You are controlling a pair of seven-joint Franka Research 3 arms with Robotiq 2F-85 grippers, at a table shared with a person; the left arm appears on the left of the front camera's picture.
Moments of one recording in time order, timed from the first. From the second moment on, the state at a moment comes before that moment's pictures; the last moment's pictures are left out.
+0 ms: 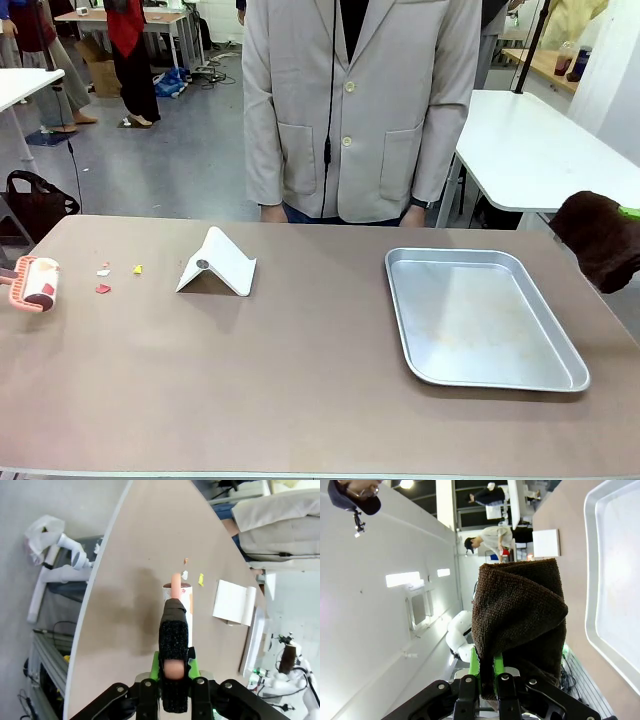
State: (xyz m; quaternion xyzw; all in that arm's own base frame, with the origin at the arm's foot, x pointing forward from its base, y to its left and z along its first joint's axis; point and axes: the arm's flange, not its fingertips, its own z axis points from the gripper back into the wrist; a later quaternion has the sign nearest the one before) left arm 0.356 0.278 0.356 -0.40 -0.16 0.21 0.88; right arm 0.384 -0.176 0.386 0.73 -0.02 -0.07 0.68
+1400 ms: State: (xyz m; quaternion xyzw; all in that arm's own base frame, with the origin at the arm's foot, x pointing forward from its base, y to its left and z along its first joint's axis) left arm 0.397 0.189 0.346 -0.37 -0.12 0.19 0.90; right arm 0.384 -0.176 0.386 0.73 -0.02 -0.07 0.68
